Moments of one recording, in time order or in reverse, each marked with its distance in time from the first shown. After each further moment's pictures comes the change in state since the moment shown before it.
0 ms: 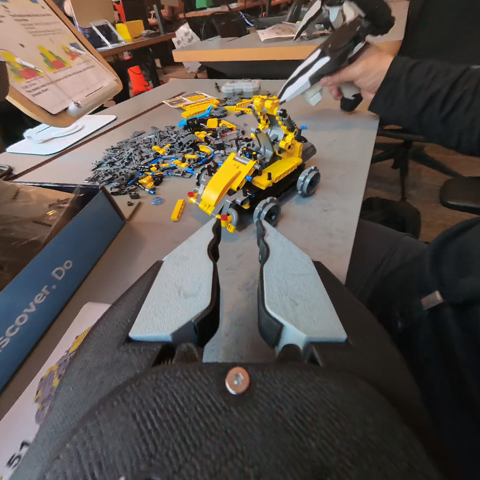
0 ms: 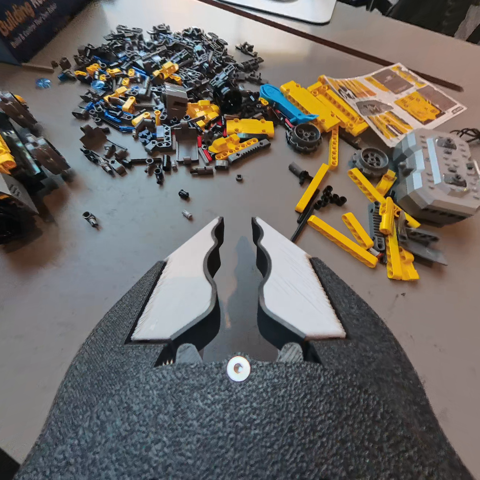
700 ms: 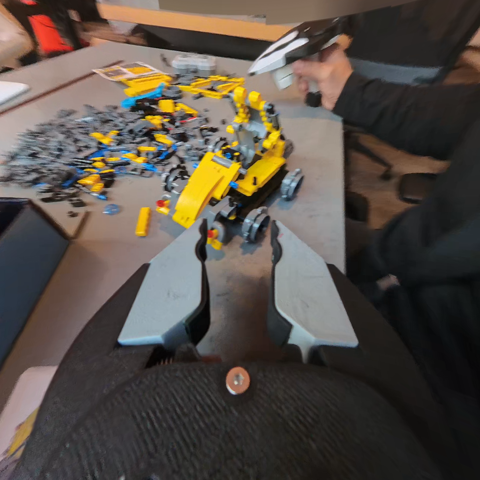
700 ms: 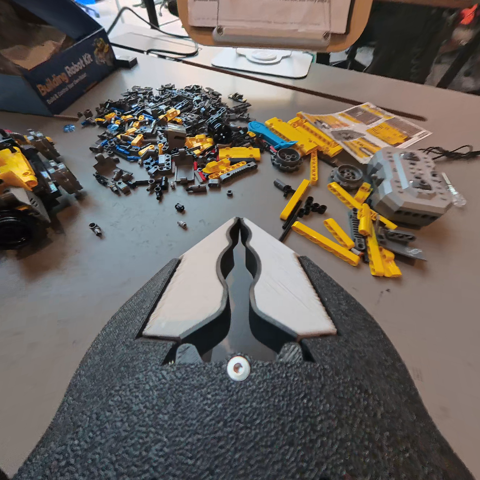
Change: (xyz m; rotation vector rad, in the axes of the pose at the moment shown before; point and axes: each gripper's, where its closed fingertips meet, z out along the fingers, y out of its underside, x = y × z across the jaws) left arm 0.005 0.003 0.037 -0.079 0.206 -0.054; right arm 0.012 -0.007 -0.018 0.177 -0.001 0.035
